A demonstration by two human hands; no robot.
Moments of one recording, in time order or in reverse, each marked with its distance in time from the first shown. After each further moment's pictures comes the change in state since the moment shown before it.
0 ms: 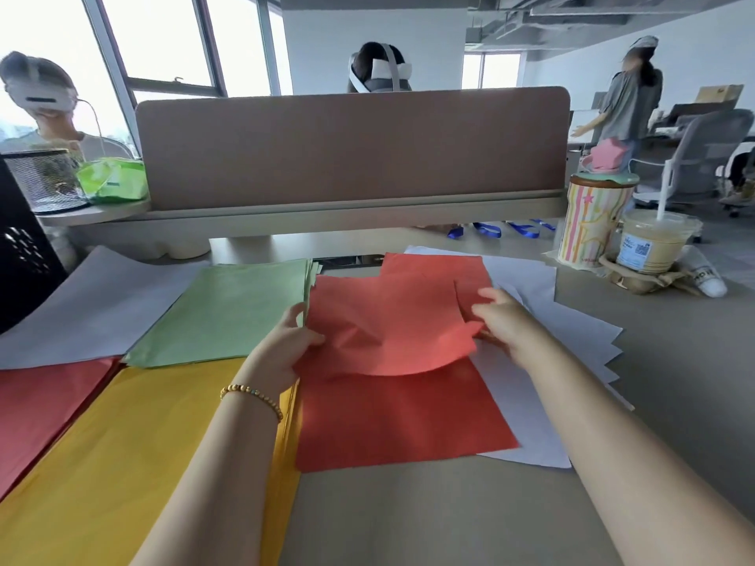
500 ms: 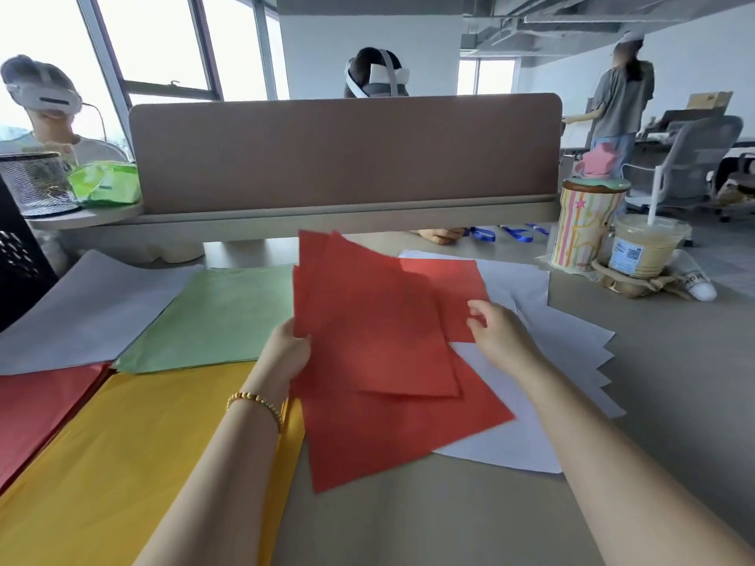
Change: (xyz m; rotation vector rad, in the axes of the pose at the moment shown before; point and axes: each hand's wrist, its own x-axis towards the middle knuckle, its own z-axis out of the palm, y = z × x) left_hand 0.008 -0.011 0.011 0.293 0.141 0.202; right_hand 0.003 0.021 -0.005 -0.634 0.143 -0.193
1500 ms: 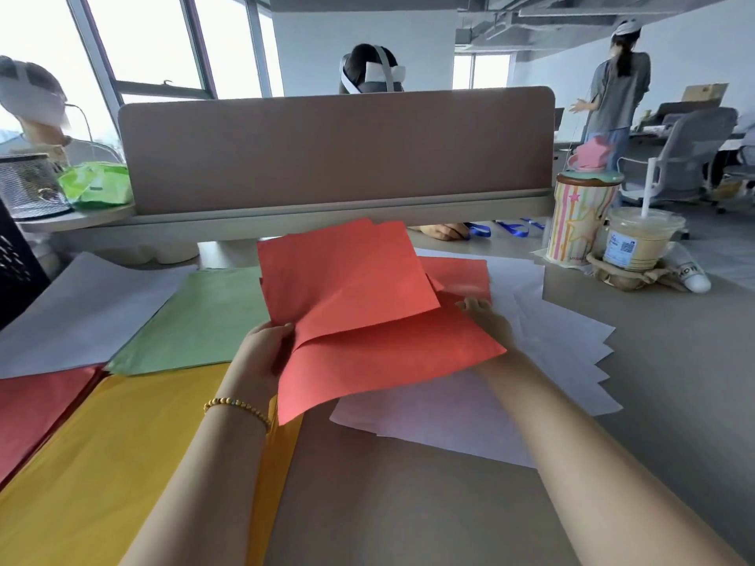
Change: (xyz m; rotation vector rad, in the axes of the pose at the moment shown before) left_hand -0.003 0.006 -0.016 -0.484 -0.012 -0.181; right_hand 0.008 -0.008 0.022 -0.280 -0.091 0.002
